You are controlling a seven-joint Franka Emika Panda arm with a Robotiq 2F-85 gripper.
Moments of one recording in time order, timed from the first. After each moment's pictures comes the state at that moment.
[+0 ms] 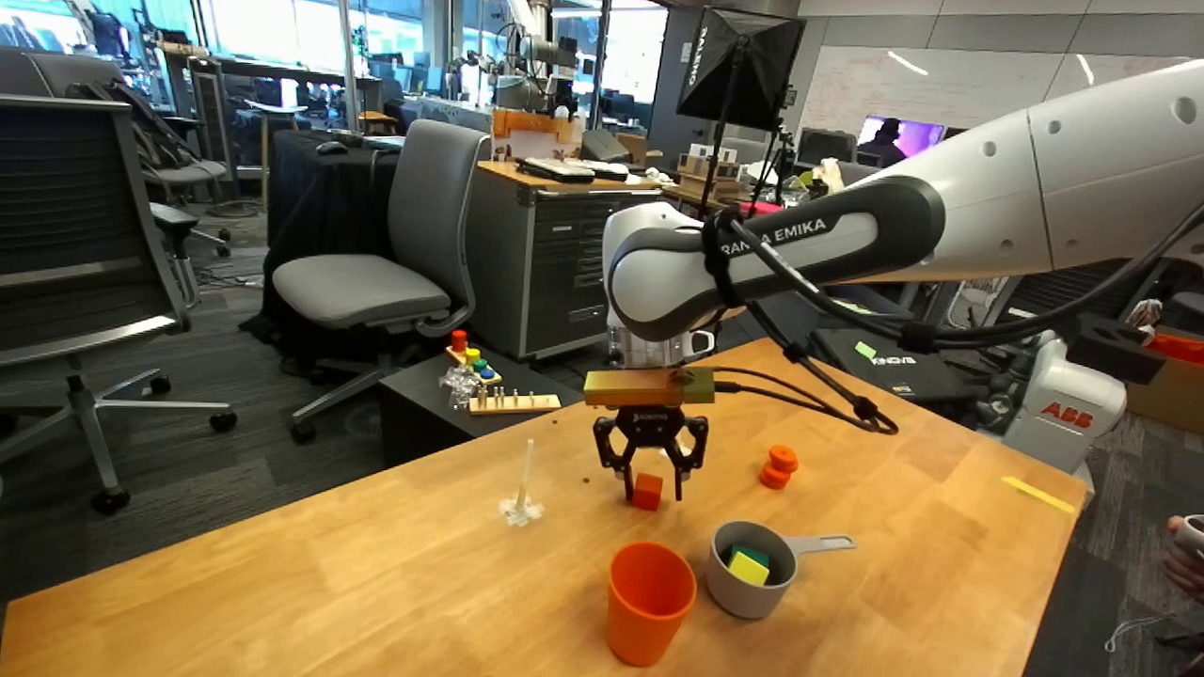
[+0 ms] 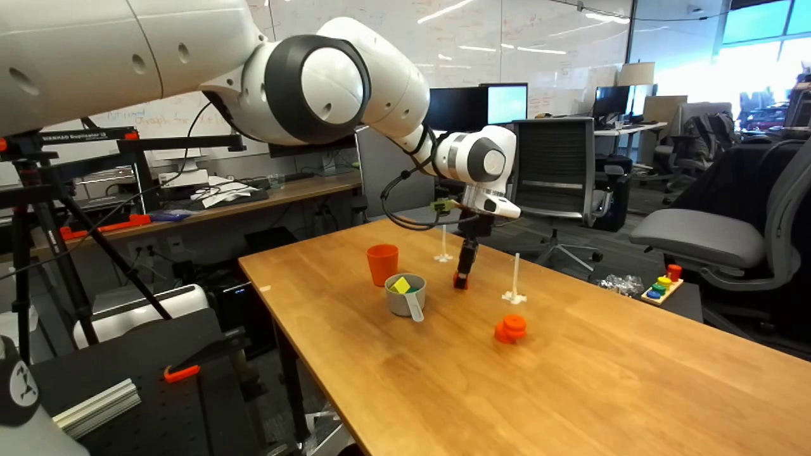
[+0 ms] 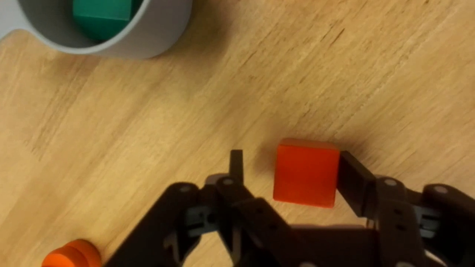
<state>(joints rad) 0.21 1.34 -0.01 -0.75 0.06 1.77 1.03</state>
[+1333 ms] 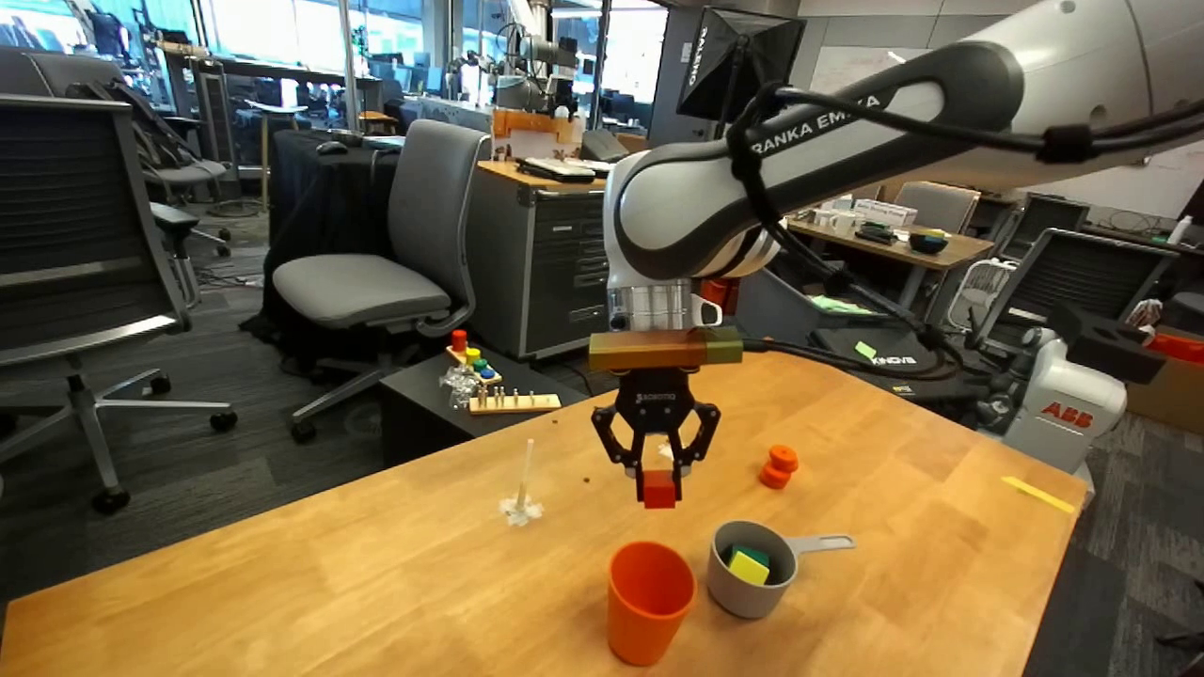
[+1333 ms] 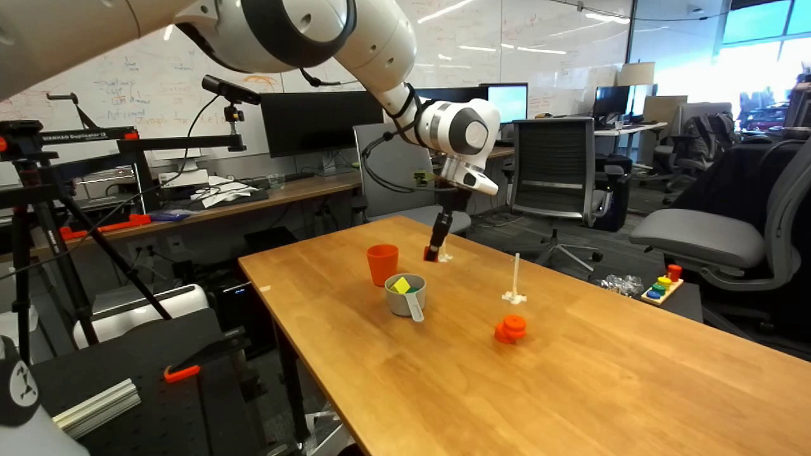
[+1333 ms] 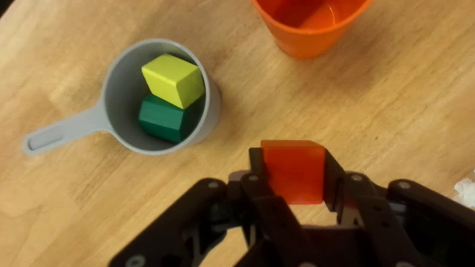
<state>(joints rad) 0.21 1.09 0.07 -1.07 0.10 1.78 0.96</state>
